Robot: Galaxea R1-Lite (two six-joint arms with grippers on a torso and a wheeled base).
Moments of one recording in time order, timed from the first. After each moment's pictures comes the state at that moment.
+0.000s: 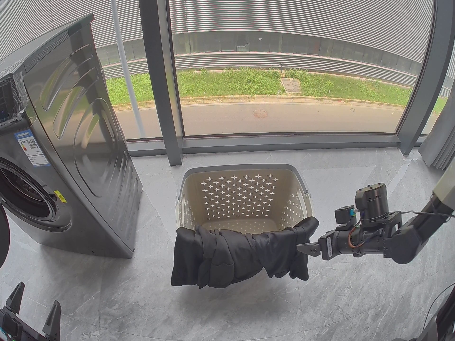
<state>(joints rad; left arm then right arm) -0.01 0.02 -0.02 0.00 0.01 -0.01 0.37 1.95 -0.61 -0.64 0.14 0.04</state>
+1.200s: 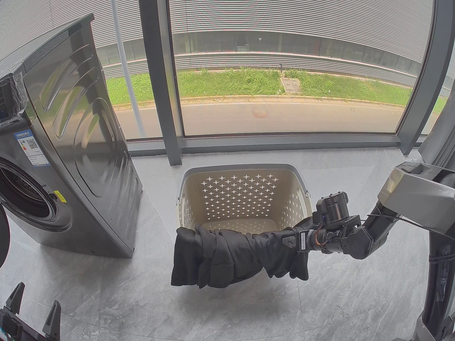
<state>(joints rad) -0.01 0.02 -0.02 0.00 0.01 -0.01 0.38 2.31 -0.90 -0.65 -0.03 0.23</state>
